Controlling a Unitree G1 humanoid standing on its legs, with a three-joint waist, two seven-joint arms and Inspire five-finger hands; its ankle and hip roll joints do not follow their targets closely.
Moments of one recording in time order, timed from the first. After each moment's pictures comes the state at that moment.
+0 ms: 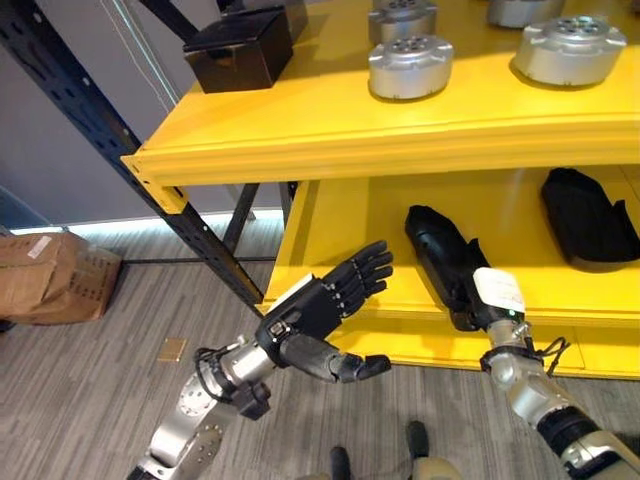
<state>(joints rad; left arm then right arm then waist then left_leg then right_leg) 0.05 0.57 -0.32 -0.26 -0.82 -0.20 -0.55 -0.36 -0.60 0.46 0.55 -0.51 0.11 -0.49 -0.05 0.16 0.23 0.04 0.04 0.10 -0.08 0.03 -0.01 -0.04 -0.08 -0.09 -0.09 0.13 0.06</state>
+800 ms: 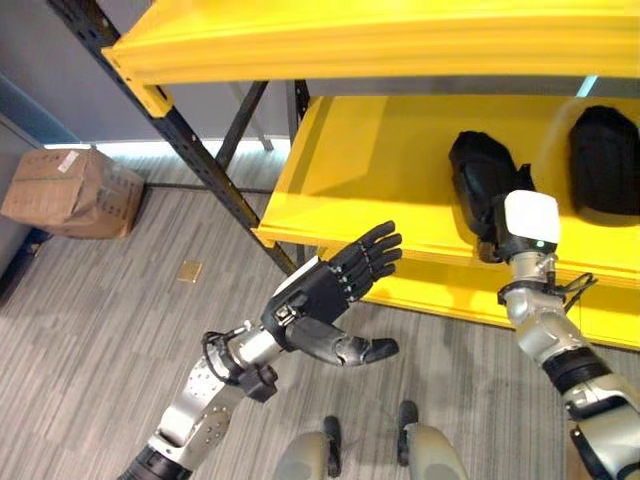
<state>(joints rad) -0.05 0.57 -0.35 -0.24 -0.82 -0.20 -0.56 -0.57 -0.63 0.39 0.55 -0.63 0.21 -0.49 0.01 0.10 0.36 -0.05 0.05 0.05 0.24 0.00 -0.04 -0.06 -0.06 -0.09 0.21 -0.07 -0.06</state>
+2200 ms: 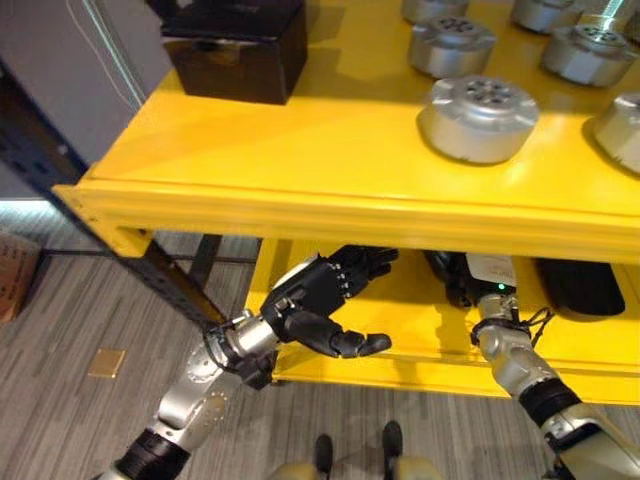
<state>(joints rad) -0.12 0.59 -0.35 -0.15 -0.82 -0.19 -0.58 -0.45 -0.54 0.46 0.58 -0.61 0.23 -0.41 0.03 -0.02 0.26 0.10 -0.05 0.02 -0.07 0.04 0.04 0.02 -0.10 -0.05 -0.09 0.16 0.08</state>
